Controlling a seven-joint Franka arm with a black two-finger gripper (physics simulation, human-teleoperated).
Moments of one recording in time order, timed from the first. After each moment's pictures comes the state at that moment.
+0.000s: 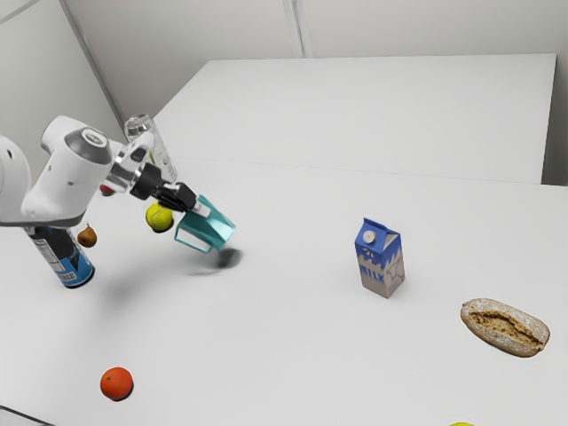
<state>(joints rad) 0.27 0.15 0.01 -2.01 -0.82 2.04 0.93</state>
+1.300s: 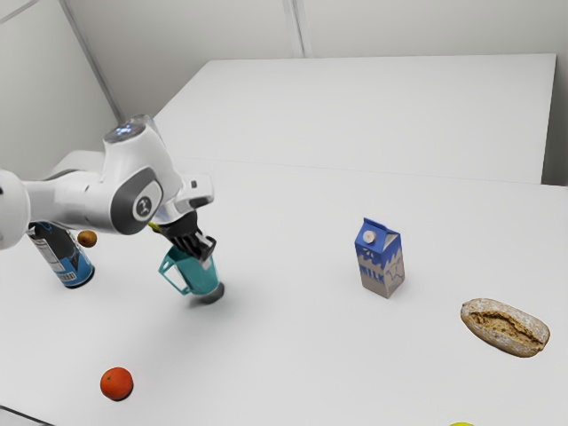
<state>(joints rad) 0.08 -0.13 -0.10 -2.40 -0.04 2.35 0.21</state>
